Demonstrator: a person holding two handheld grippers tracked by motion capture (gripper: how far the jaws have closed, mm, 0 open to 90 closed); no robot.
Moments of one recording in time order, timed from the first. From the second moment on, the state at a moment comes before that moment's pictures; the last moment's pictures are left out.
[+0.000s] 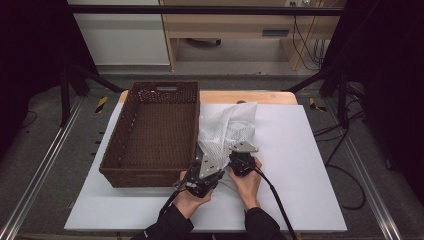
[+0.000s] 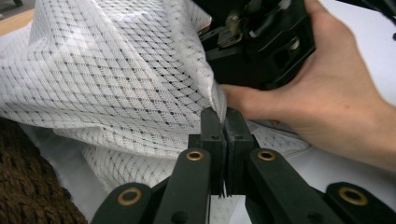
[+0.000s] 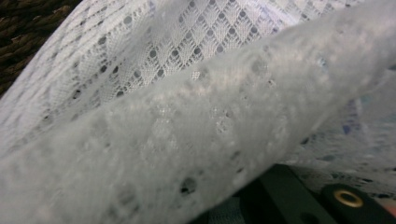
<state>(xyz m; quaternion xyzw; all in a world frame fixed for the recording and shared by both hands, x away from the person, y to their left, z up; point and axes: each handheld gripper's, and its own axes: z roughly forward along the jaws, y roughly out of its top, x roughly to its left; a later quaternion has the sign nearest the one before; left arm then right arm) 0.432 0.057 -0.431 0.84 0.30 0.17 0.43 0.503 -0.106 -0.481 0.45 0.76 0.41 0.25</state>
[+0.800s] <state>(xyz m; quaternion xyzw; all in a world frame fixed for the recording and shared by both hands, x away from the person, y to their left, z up) 0.431 0.054 -0.436 0.84 0.29 0.16 0.43 0.501 -0.110 -0.487 0.47 0.77 0.38 0.23</state>
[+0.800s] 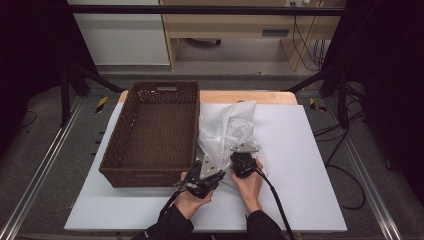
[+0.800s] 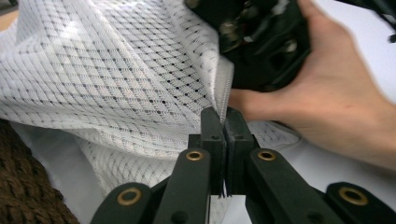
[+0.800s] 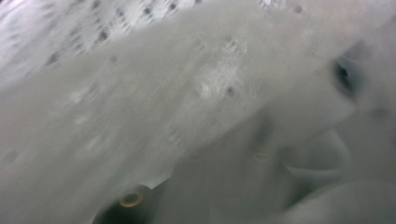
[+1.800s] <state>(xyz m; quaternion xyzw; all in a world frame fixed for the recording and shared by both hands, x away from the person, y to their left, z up) 0.404 0.094 -0.478 0.84 0.34 0.16 0.39 0.454 -0.226 -0.484 0.50 0.77 0.34 0.23</state>
